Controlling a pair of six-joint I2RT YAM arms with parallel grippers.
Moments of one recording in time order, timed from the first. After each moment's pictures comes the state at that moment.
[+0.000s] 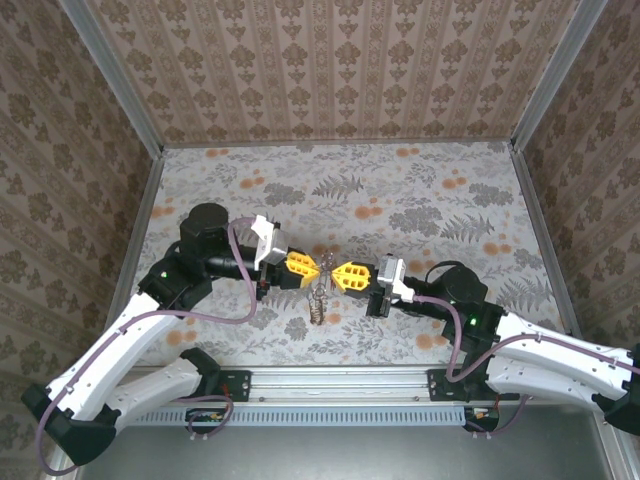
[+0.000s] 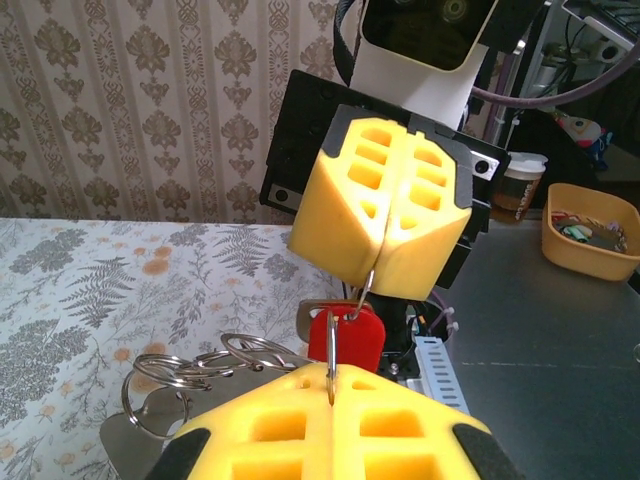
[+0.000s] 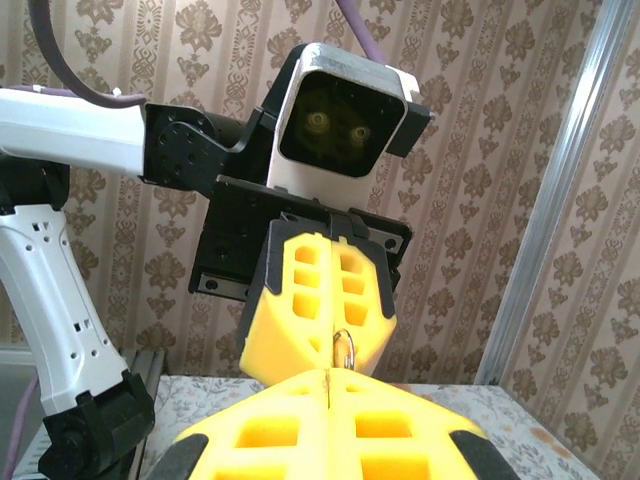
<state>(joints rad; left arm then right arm) -0.71 0.89 0.98 -0.36 1.01 0.16 1.03 0.81 0.60 0.47 -0.24 -0.18</state>
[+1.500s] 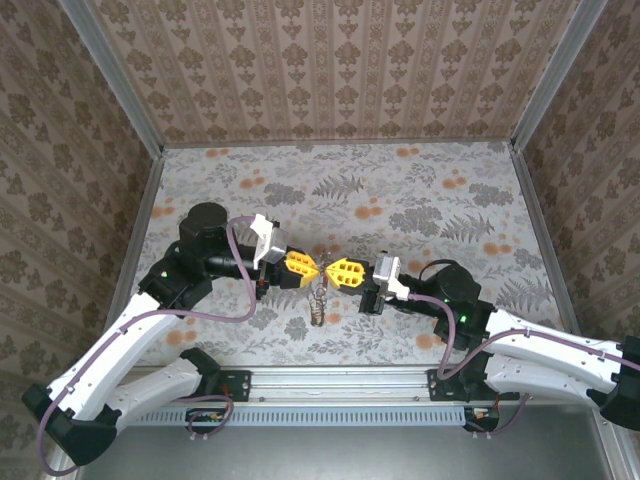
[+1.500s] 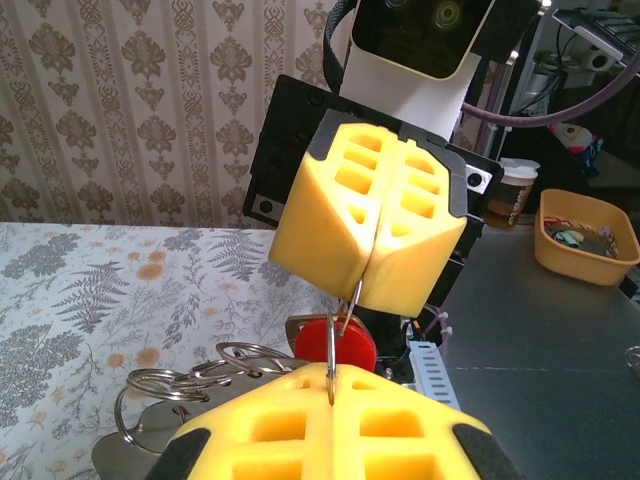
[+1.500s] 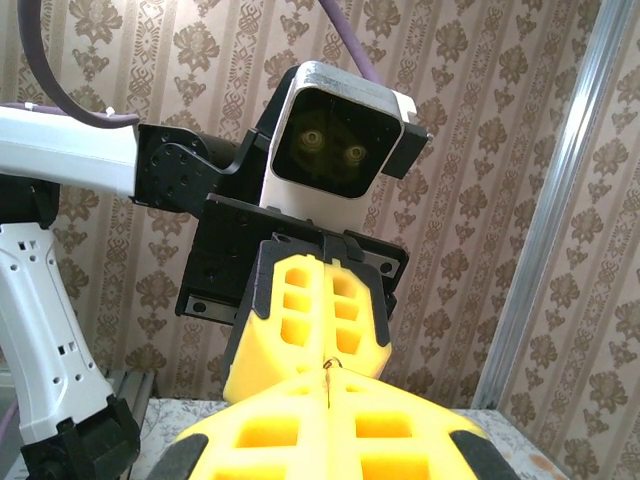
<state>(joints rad) -0.70 0.89 0.98 -0.34 1.03 0.15 1.03 0.87 0.60 0.58 -0.24 -0.18</state>
